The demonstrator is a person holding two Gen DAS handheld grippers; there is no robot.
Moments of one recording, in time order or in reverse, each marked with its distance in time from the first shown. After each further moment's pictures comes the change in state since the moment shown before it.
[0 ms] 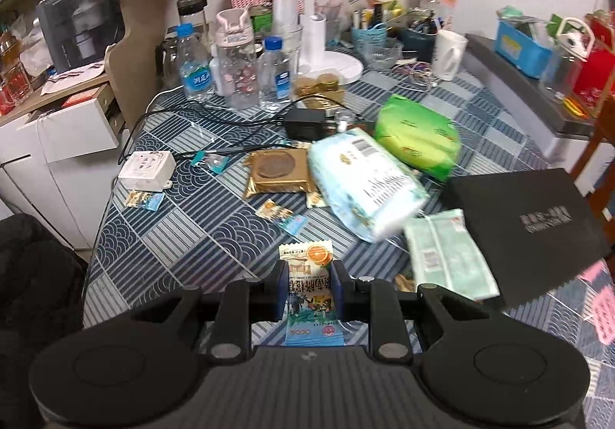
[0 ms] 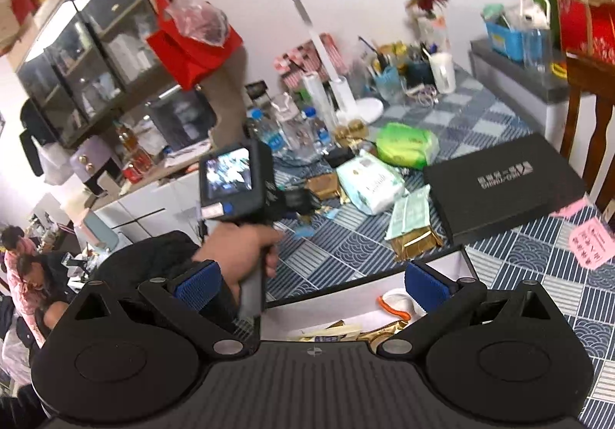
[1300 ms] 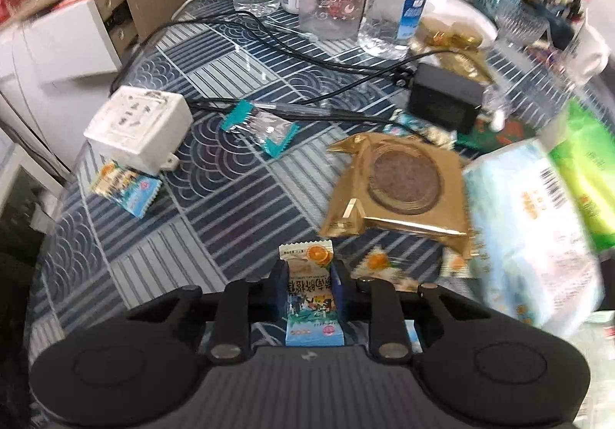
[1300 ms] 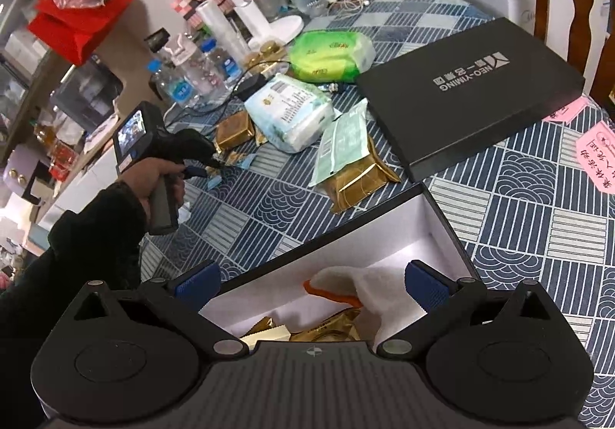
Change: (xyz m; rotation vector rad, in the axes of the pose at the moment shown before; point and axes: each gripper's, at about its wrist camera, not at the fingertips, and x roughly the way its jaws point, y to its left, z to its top) left arm 0.273 0.097 0.135 -0.234 0.218 0.071; right arm 0.158 -0.102 -0.019 0.212 0.217 -0.115
